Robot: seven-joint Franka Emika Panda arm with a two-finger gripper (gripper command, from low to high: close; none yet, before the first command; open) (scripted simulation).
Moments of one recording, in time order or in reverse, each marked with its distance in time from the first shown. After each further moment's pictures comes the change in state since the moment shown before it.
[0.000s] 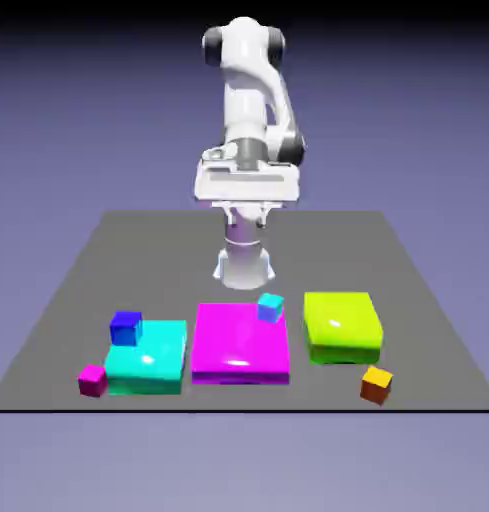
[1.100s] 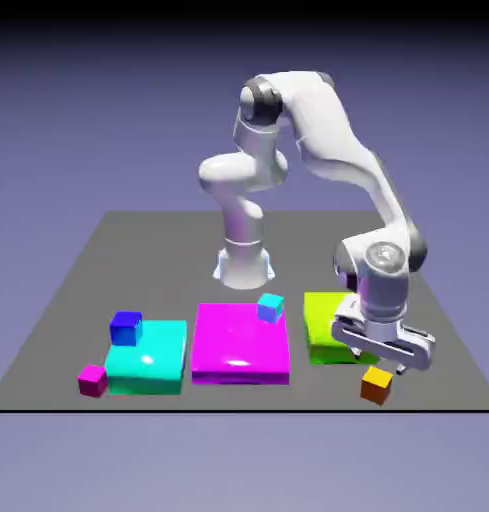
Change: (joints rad) arm 0.406 1.147 0.045 0.793 0.256 -0.534 0.836
